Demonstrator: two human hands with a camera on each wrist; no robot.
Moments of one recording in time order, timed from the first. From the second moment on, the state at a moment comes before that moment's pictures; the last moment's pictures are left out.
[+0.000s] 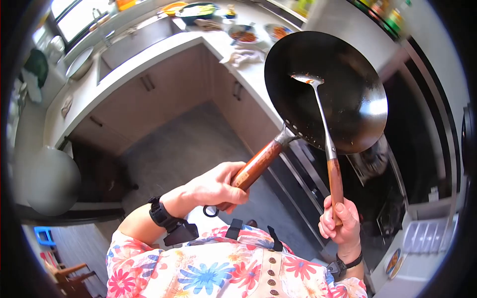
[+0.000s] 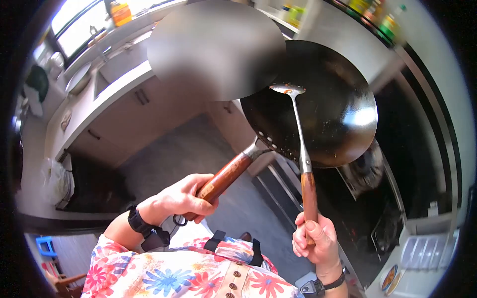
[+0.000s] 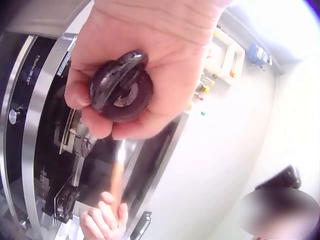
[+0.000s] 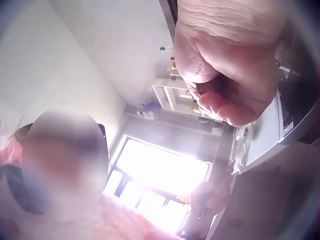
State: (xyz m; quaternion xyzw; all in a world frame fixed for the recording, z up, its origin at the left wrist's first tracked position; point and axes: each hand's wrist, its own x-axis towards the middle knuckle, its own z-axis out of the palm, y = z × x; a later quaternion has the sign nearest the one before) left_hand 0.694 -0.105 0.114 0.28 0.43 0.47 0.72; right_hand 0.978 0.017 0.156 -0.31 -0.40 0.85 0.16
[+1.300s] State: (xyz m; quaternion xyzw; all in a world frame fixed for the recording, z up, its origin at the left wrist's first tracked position) left_hand 0.060 -0.344 -0.014 0.02 0.49 0.67 0.56; right_hand -0.128 0.062 0.128 0.18 -0.98 0.09 -0.05
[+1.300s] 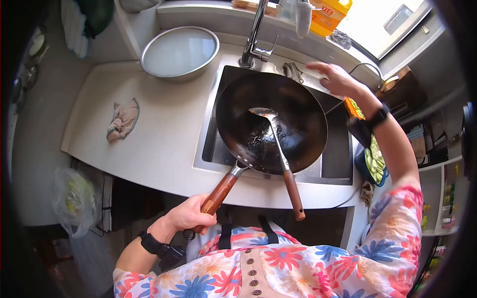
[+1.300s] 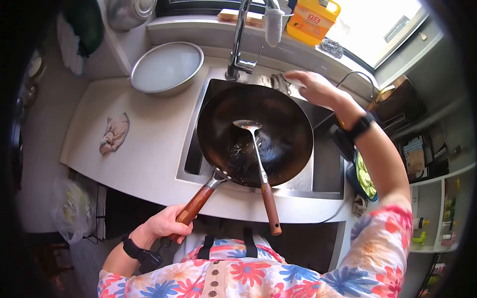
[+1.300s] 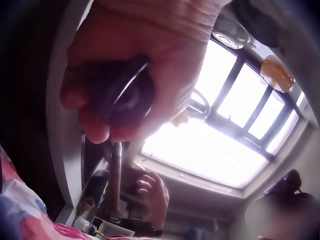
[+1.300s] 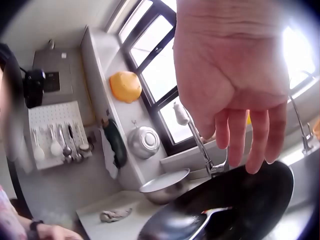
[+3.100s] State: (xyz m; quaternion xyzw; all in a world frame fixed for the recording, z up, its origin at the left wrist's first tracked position) left_hand 0.012 -0.336 -0.023 0.09 0.63 0.56 0.53; right_hand 0.110 0.019 0.009 -0.30 -0.50 0.80 -0.16
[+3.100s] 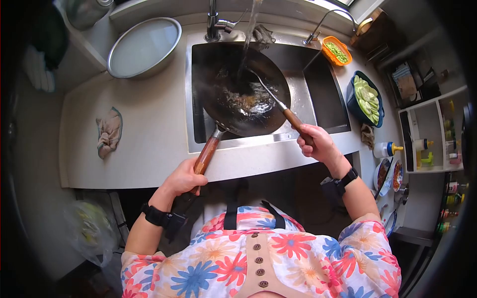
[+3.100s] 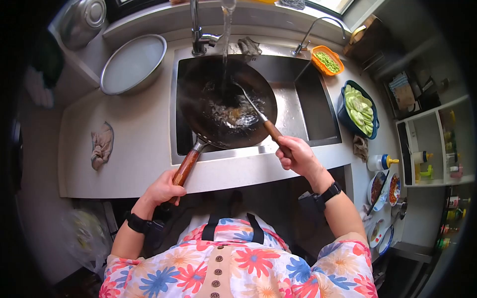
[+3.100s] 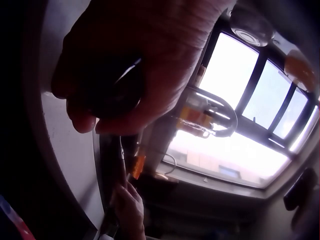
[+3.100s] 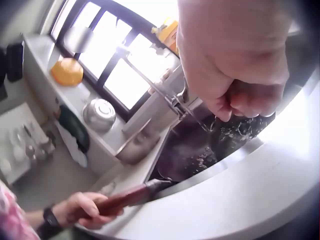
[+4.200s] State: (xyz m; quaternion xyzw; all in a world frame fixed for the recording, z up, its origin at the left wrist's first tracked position) left_hand 0.040 -0.345 -0.036 0.02 0.61 0.63 0.48; right_hand 0.100 0.018 0.001 -0.22 -0.75 0.62 -0.04
